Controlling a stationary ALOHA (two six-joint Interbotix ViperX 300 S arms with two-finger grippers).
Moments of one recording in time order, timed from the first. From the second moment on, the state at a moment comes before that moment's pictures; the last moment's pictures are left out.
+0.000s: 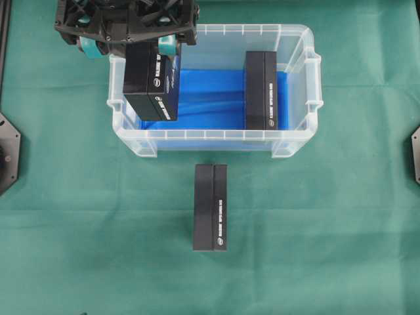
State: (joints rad) left arm 0.23 0.01 -0.23 0.04 1.57 -1.29; right arm 0.00 -0.77 0.58 -0.12 1.51 0.23
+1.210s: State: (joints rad) left arm -0.02 -0.01 -0.22 0.04 1.61 -1.49; right arm -0.01 -0.77 0.58 -0.13 1.51 0.23
